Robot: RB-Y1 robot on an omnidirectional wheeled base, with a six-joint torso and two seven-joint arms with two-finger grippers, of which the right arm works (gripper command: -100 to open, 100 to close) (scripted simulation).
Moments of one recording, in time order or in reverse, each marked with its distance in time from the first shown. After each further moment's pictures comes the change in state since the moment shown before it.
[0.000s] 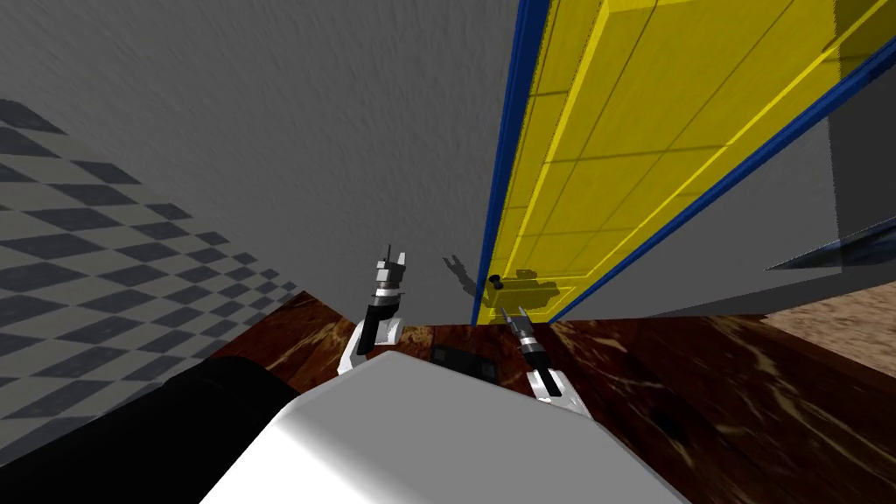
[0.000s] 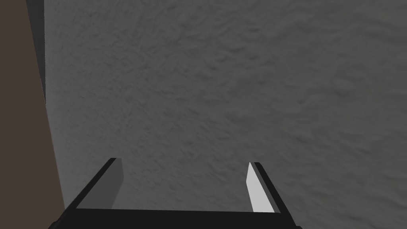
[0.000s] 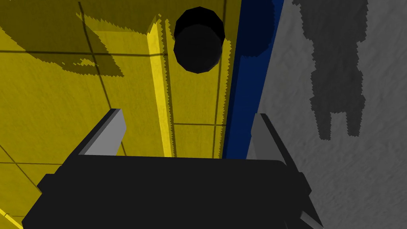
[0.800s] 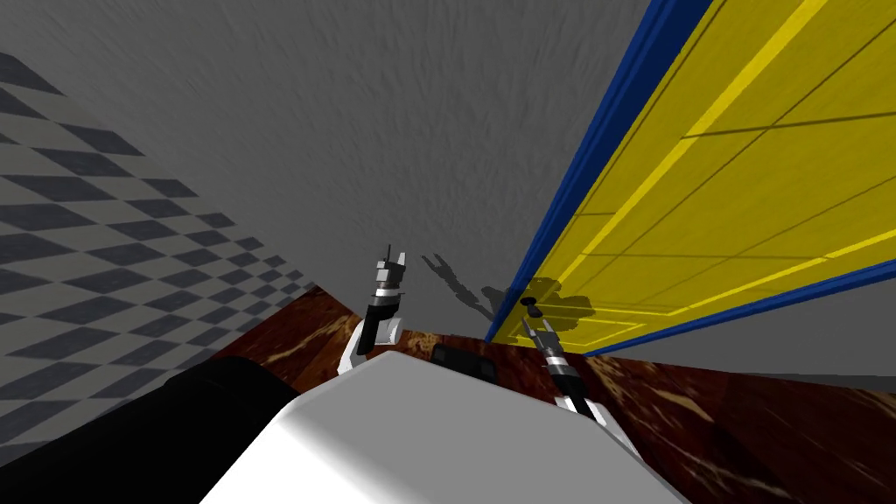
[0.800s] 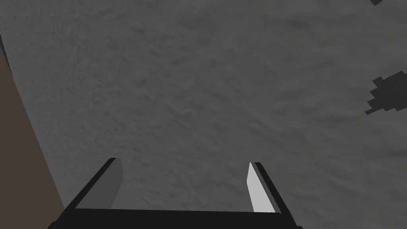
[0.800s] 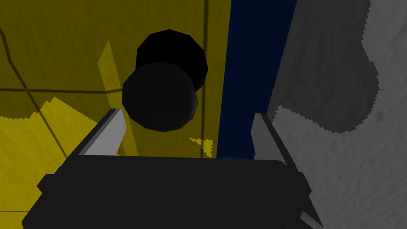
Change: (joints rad) arm 0.045 -0.118 -0.095 0.090 -0.071 -0.104 -0.038
